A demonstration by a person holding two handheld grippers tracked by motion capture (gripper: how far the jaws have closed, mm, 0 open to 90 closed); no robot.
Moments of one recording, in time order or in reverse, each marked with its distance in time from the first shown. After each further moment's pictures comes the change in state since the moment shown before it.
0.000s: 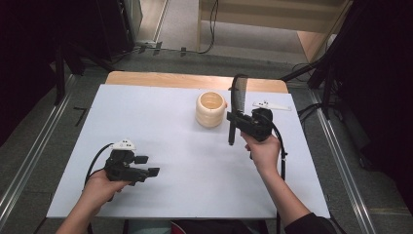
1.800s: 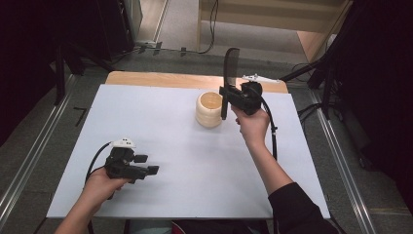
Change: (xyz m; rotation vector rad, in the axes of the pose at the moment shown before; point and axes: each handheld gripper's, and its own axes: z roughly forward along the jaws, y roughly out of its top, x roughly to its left) left arm 0.008 0.001 0.004 0.010 0.003 -0.019; right arm 0.004 0.062 0.042 -0.057 -0.048 -0.039
